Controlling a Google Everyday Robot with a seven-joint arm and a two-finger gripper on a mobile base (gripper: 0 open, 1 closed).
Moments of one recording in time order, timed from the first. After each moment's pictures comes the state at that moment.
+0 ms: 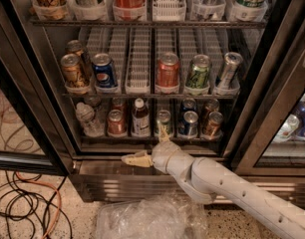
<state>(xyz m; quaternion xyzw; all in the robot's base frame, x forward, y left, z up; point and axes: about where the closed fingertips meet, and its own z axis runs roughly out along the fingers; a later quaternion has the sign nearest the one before) 0.592 0.025 0.630 -0.32 0.70 0.22 0.60</state>
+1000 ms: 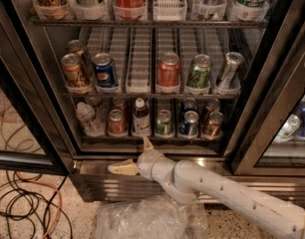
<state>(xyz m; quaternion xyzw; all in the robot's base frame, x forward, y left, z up) 0.588 0.078 0.569 -0.31 0.73 0.28 0.54</state>
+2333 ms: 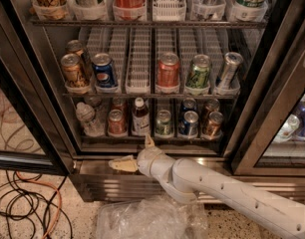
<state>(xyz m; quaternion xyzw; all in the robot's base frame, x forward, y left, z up) 0.595 0.075 0.582 -0.30 0.74 0.25 0.55</state>
